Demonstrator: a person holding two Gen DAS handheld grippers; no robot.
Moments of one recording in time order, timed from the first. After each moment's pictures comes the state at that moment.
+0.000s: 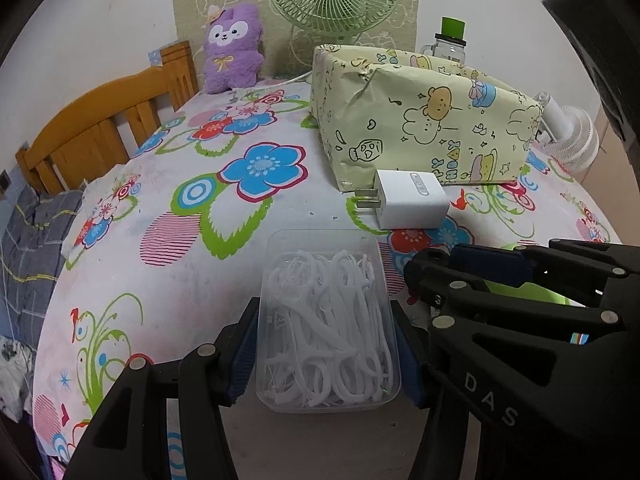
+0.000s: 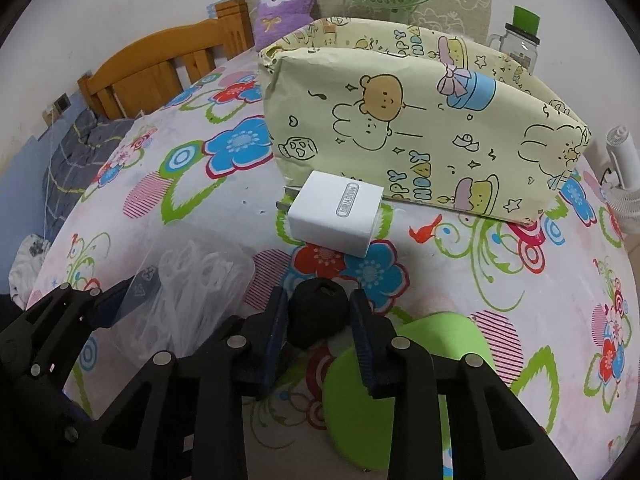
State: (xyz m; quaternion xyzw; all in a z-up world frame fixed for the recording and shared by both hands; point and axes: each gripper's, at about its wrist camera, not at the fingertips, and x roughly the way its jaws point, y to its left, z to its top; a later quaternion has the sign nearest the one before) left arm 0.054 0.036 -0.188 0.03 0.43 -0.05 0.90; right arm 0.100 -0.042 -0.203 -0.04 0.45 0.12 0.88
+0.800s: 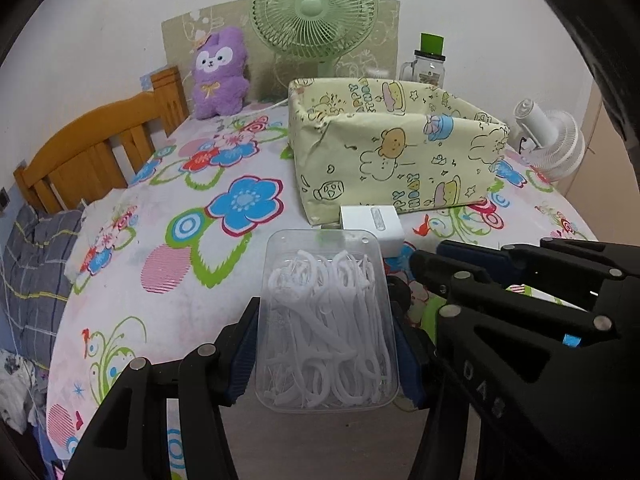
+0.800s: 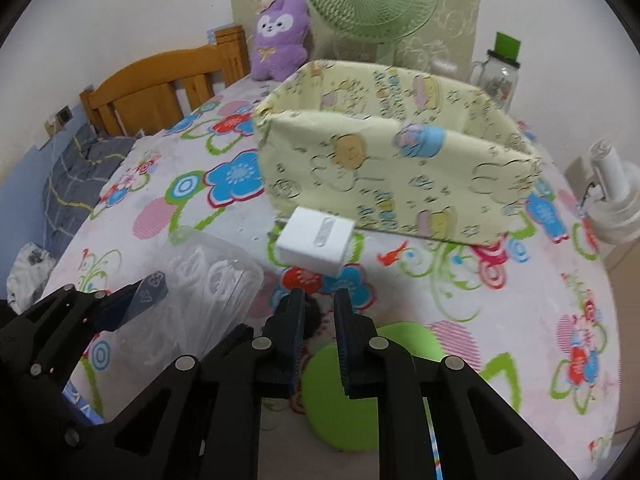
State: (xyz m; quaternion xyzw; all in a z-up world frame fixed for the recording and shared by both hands) left arm 0.043 0.016 -0.158 0.04 0.40 -0.06 0.91; right arm 0.079 -0.062 -0.170 -0.04 0.41 0.11 0.90
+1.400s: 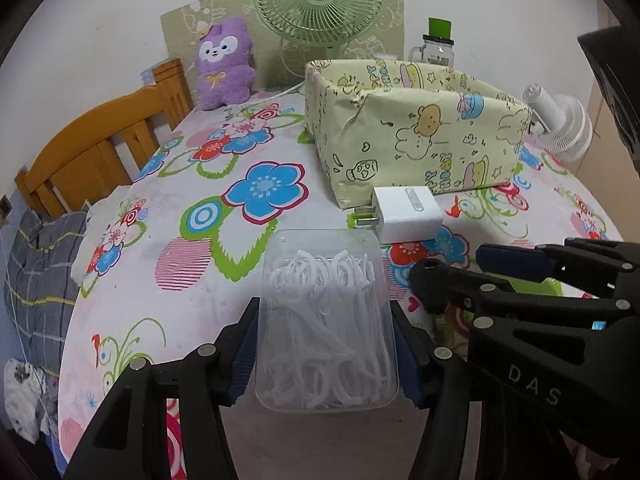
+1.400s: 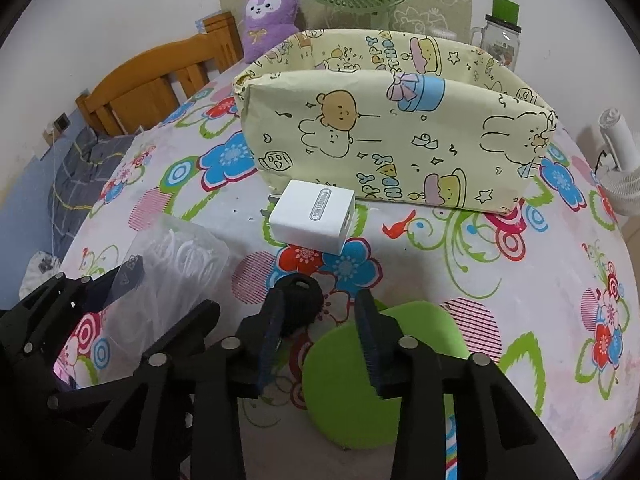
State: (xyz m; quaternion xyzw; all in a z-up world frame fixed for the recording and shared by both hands) left arm 0.055 0.038 -0.173 0.06 0.42 -0.06 0.90; right arm 0.089 -0.061 -0.191 -0.02 0.45 0.11 0.89
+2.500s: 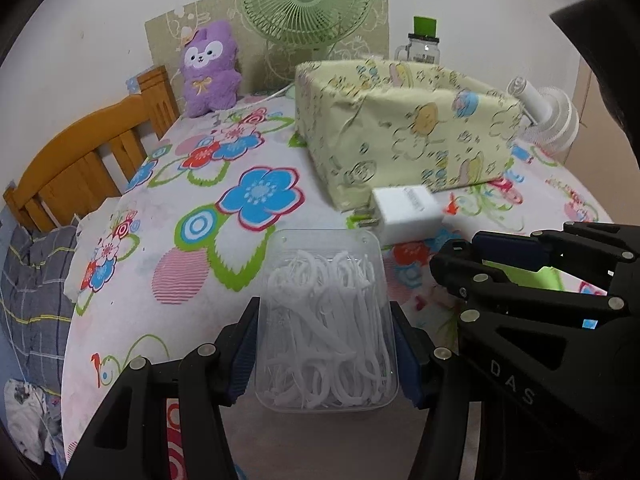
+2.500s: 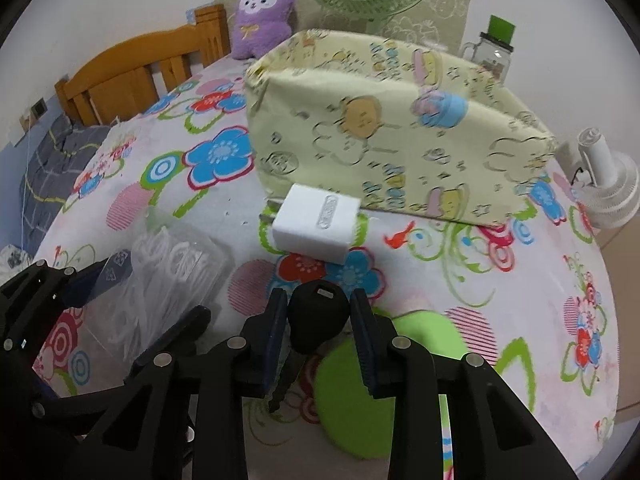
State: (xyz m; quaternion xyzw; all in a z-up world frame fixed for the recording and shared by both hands) left arm 0.057 0.043 -0.169 0.07 0.41 -0.09 0.90; right arm 0.089 -0.045 -0.186 -0.06 0.43 0.06 0.90
